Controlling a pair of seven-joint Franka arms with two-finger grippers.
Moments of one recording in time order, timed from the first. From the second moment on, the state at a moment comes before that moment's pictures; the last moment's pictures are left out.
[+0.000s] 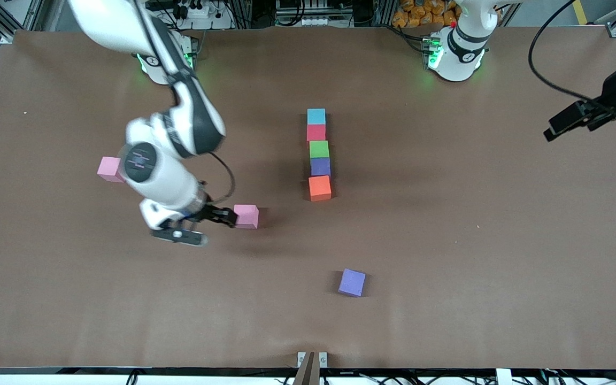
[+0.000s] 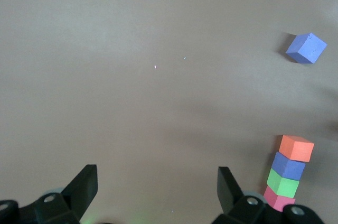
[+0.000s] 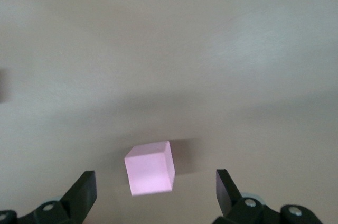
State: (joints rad) left arm 0.08 -0.08 -0.12 -1.62 -0.08 1.56 -0.31; right arm 0.59 0.40 -0.28 -1.66 0.25 2.12 0.45
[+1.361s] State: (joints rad) left arm -0.04 -0.15 -0.06 -1.67 0.01 1.55 -0.18; right arm 0.00 0.04 -0.05 -1.46 0.02 1.66 0.20
